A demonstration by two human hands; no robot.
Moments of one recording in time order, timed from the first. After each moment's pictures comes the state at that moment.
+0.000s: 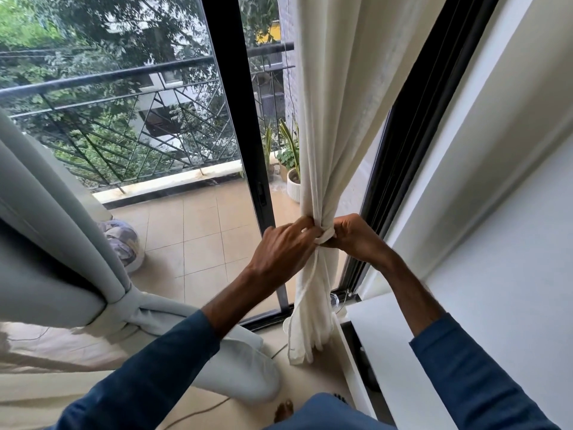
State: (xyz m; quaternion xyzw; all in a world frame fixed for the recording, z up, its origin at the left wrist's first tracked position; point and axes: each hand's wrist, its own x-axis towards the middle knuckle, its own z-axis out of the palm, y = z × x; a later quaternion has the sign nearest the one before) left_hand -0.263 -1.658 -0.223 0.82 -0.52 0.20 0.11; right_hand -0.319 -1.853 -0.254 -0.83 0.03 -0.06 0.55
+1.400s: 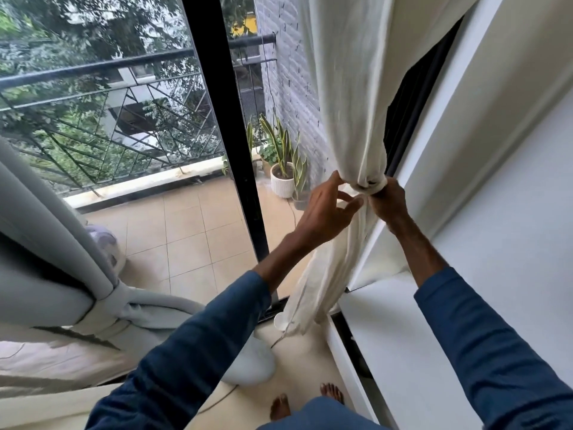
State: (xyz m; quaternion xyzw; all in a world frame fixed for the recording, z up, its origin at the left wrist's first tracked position) left_hand -0.258 -1.760 -0.208 0.71 -0.46 -0.02 0.53; right_hand -0.317 -1.920 -0.233 -0.83 0.33 -0.25 0.37
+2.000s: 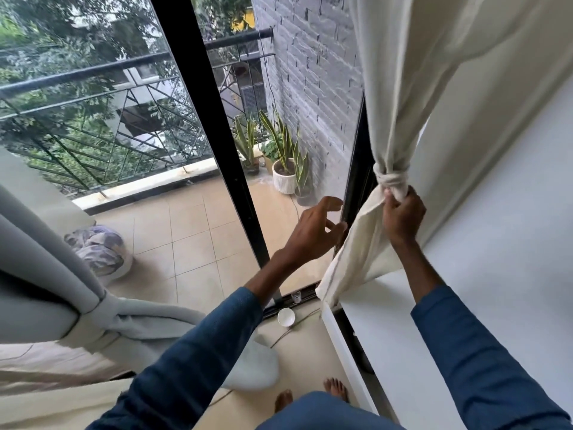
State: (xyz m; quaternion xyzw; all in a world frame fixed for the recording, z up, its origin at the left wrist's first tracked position) left_hand -0.267 -1.759 -0.260 0.76 -0.47 -0.08 0.44; right_hand -0.344 -1.952 -0.295 -0.74 0.45 -0.39 0.31
